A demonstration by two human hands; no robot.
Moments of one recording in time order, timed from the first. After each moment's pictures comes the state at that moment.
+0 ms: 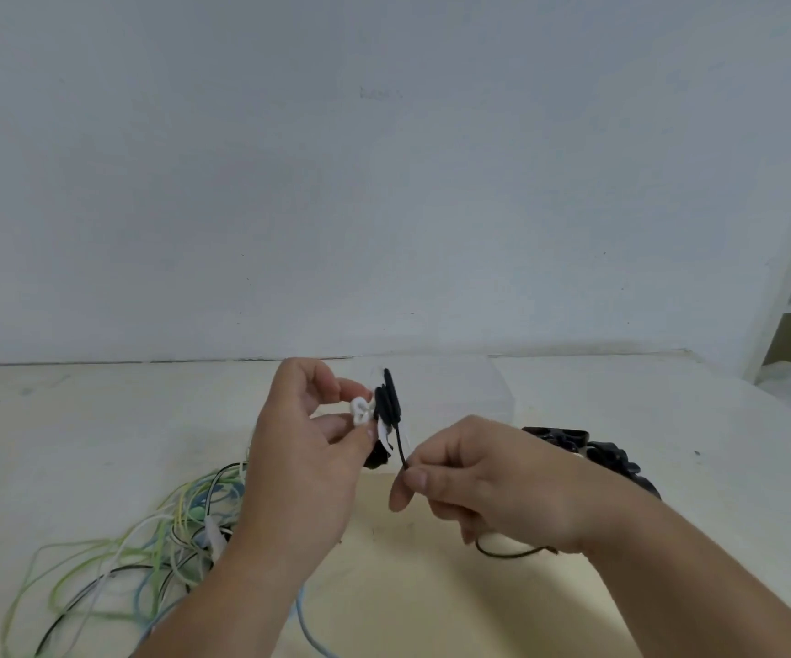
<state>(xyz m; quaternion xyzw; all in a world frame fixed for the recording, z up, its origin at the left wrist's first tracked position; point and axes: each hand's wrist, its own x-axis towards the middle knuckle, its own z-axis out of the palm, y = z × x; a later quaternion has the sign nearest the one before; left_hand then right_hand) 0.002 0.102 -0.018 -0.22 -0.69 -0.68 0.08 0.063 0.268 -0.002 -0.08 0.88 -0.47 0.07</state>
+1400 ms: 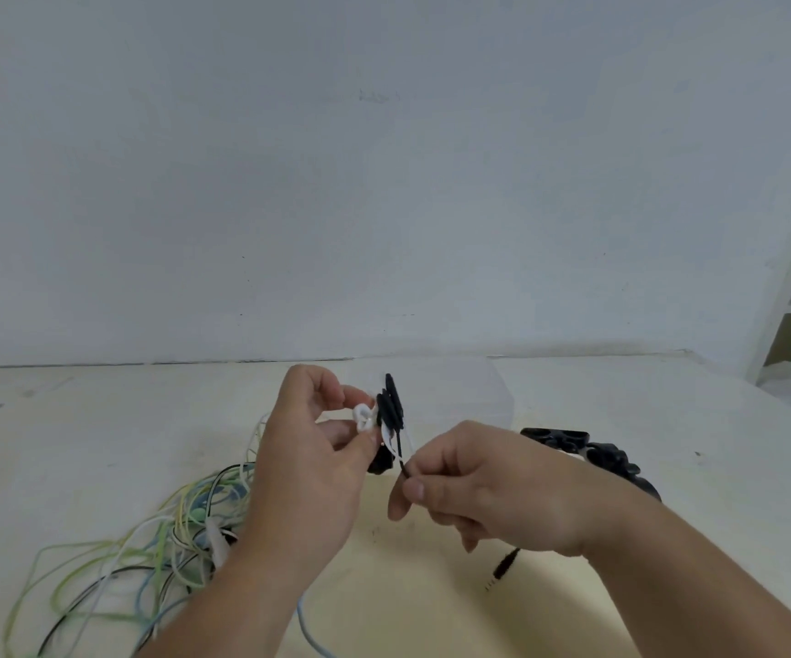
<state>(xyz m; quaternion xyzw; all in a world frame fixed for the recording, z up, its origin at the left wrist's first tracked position) 0.000 0.105 -0.024 -0.22 -0.70 -0.67 0.09 0.065 0.268 0.000 -0.08 0.88 -0.46 0.09</state>
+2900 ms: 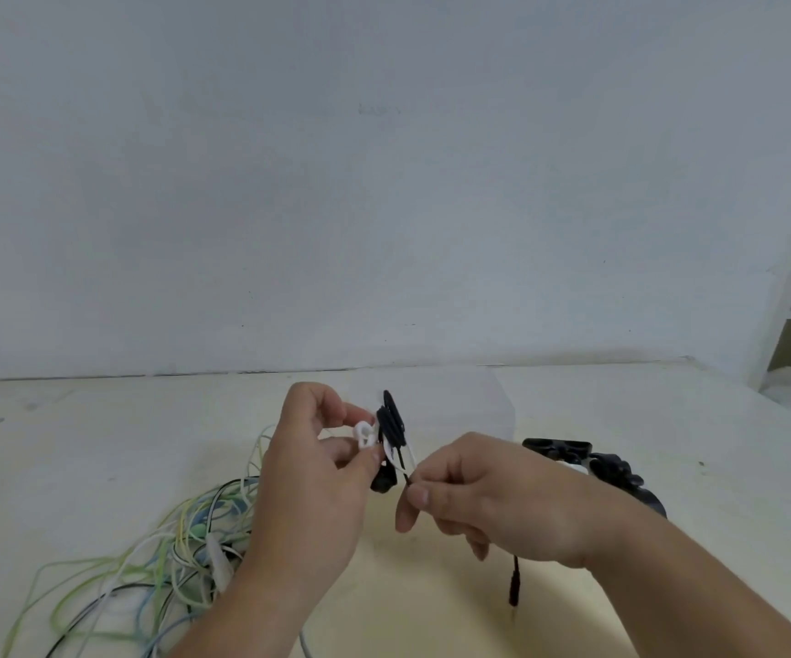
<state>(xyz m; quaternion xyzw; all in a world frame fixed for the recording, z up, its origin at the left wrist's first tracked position) 0.000 0.104 -0.026 -0.22 -0.72 -0.65 0.09 0.060 0.270 -0.004 -0.08 0.88 -0.46 0.08</state>
